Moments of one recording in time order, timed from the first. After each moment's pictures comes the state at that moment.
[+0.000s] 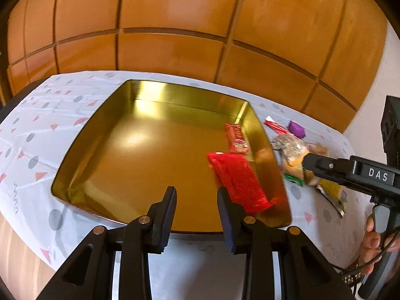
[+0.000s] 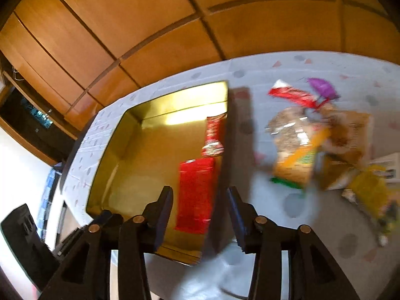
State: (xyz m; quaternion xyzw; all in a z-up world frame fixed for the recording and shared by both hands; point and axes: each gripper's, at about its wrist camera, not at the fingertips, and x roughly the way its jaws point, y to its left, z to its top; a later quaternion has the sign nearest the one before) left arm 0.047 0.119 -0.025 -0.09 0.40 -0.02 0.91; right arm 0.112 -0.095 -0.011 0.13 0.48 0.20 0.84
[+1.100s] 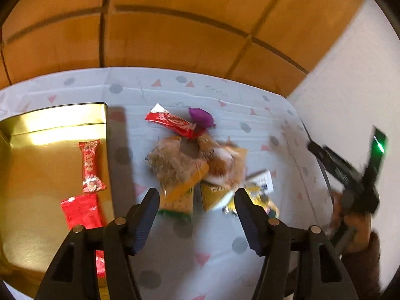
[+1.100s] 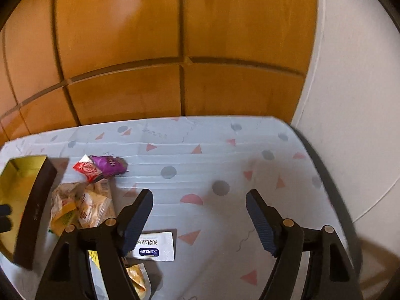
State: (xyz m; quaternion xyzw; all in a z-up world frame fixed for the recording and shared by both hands) left arm 0.183 -0.040 0.006 -0.09 0.52 -0.20 0.83; right arm 0.156 -0.351 0.024 0.01 0.38 -0.06 0.92
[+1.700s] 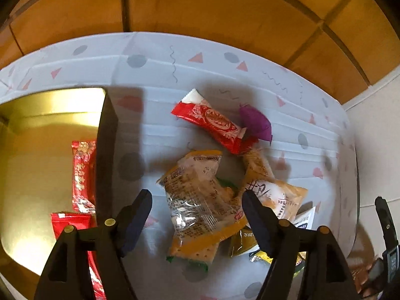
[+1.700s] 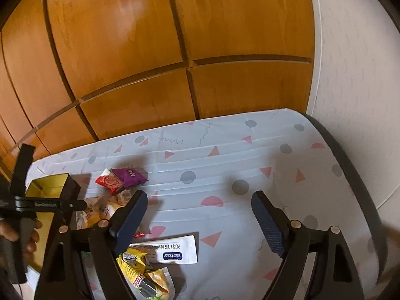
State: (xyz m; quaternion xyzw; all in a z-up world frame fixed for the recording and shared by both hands) left arm 0.257 -0.059 -0.051 -0.10 0.61 -0.07 0.79; right arm 0.152 -0.359 0.028 0.09 0.37 -0.01 0.92
